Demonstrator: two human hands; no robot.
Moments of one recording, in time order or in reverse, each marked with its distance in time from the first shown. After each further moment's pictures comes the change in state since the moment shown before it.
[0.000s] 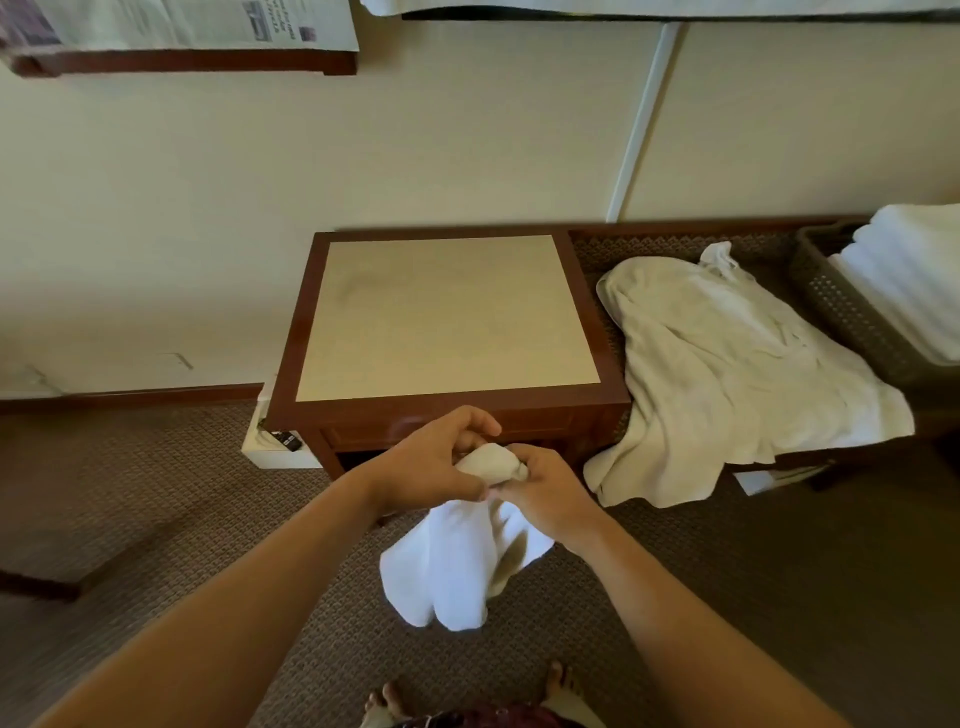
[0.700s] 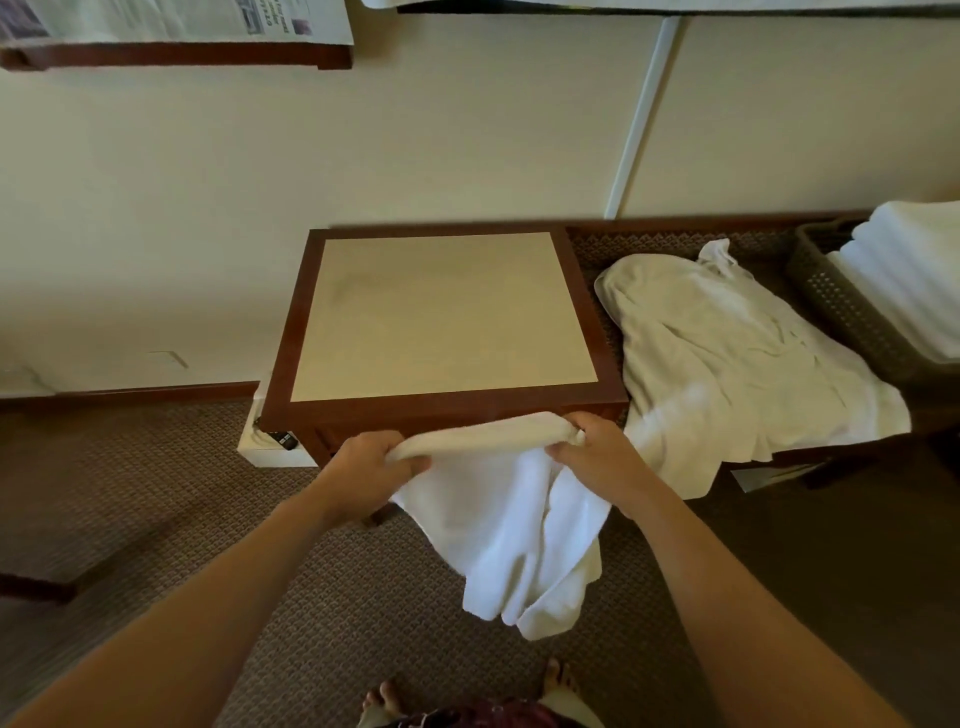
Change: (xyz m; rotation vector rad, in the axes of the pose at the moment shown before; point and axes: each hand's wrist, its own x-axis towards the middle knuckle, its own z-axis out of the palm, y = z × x) left_hand -0.012 -0.058 -0.029 0.311 0.381 -0.227; right_hand 0.010 -0.003 -0.066 -0.296 0.214 0.199
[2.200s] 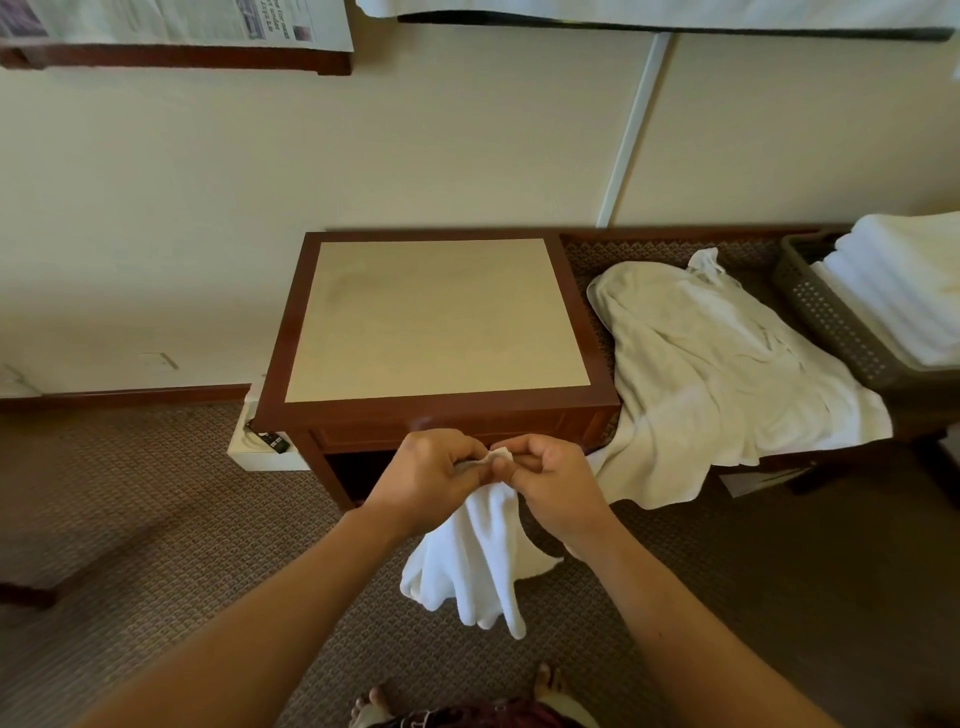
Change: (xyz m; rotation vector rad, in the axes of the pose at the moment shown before) left_hand -0.012 0.049 0.044 -0.115 0.157 0.464; right_hand -0.042 -0.022 0.049 0.409 -0.018 -0.195
